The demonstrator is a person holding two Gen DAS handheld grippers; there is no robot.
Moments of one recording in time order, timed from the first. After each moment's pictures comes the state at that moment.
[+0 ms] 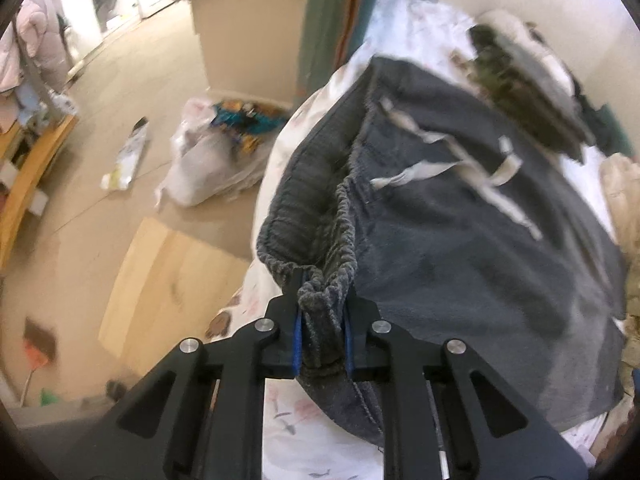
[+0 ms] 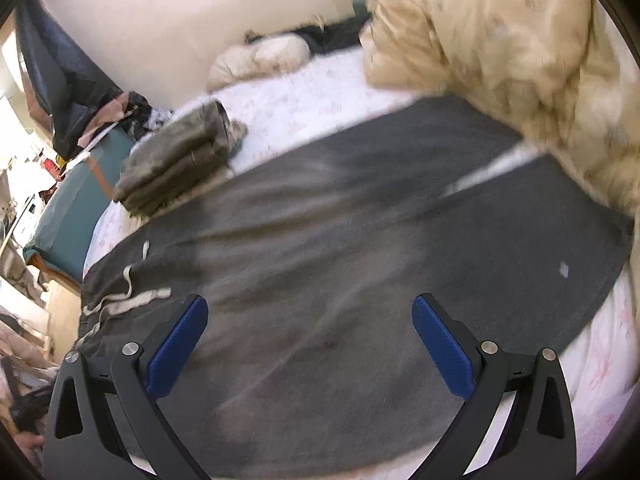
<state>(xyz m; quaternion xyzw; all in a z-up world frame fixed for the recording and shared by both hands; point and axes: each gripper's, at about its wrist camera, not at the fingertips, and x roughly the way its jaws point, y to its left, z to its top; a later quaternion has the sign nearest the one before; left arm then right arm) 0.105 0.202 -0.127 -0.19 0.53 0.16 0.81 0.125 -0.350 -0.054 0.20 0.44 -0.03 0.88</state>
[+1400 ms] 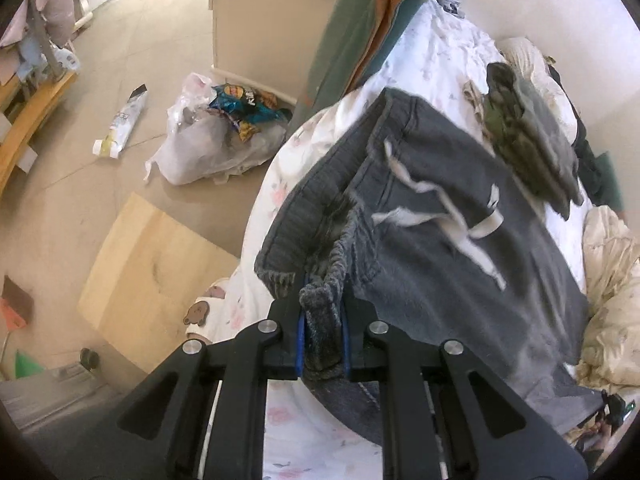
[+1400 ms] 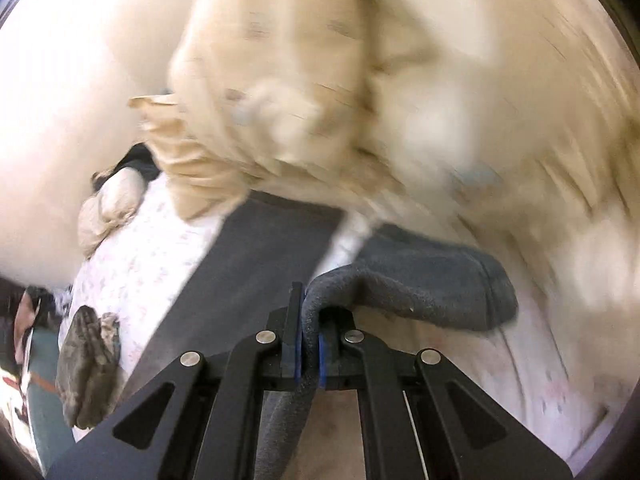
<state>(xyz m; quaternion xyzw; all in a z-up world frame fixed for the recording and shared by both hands) 0.138 0.243 -0.086 -0.28 0.53 0.14 0.78 0.173 -0.593 -0.032 0.34 0.33 -0.27 0.84</state>
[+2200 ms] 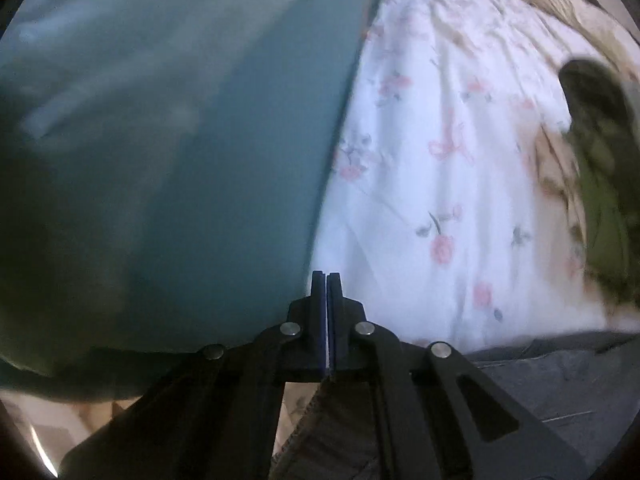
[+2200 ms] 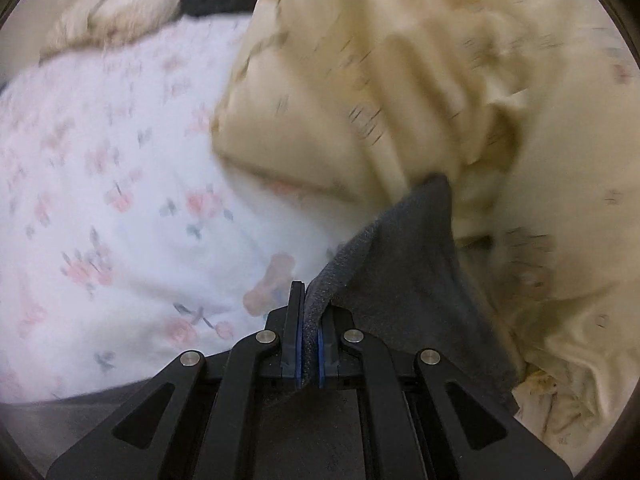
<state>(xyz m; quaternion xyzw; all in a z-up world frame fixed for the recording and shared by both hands) 0.456 0.227 -0.133 -0.02 0.55 0.24 0.80 0.553 -0.536 -0.152 0.01 0.54 -0.22 0.81</state>
